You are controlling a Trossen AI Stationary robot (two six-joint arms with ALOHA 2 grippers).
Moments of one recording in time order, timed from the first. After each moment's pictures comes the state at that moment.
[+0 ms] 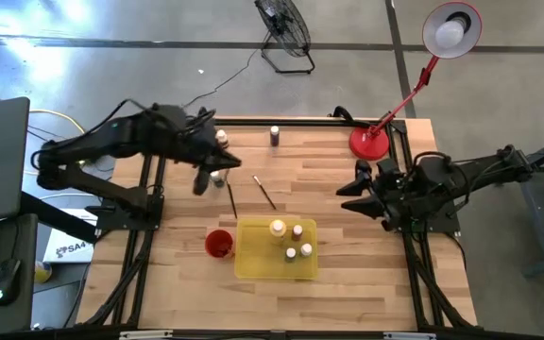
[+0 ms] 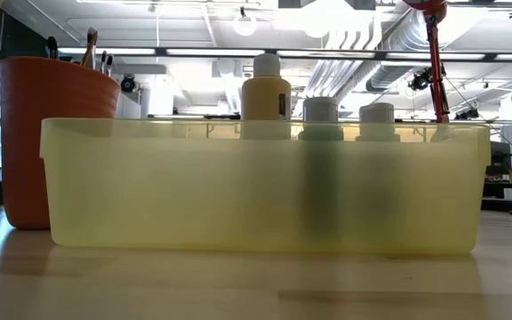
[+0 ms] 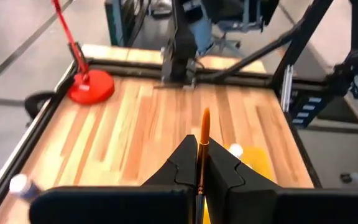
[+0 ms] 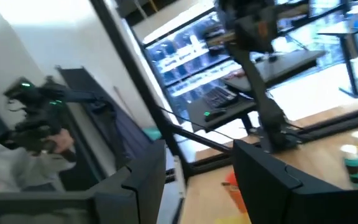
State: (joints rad) left arm 0.09 1.14 1.51 -0.74 0.09 -0.05; right arm 0.27 0.80 0.78 0.13 0.08 0.46
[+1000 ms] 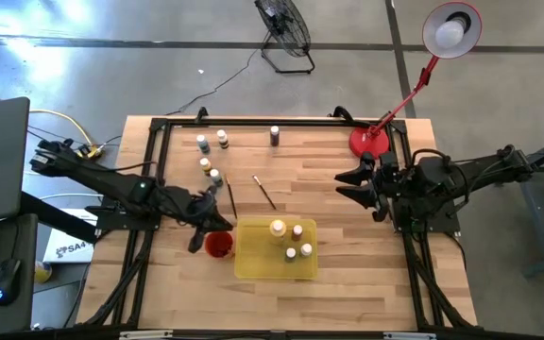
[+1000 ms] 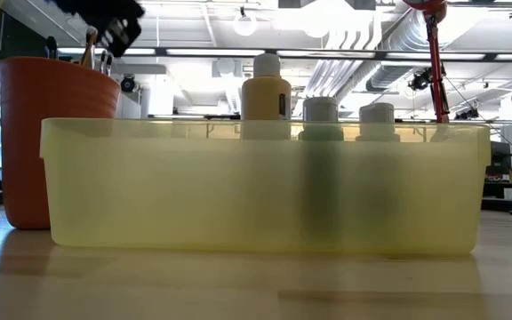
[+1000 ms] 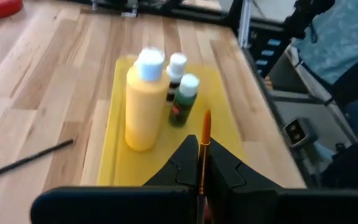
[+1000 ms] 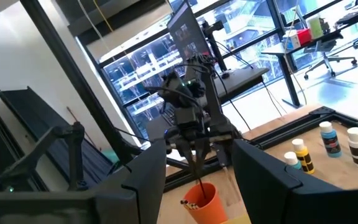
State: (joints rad) left arm -0.32 0.94 0.69 -0.16 -0.09 -0.29; right arm 0.27 0.80 0.78 0.13 0.29 0.45
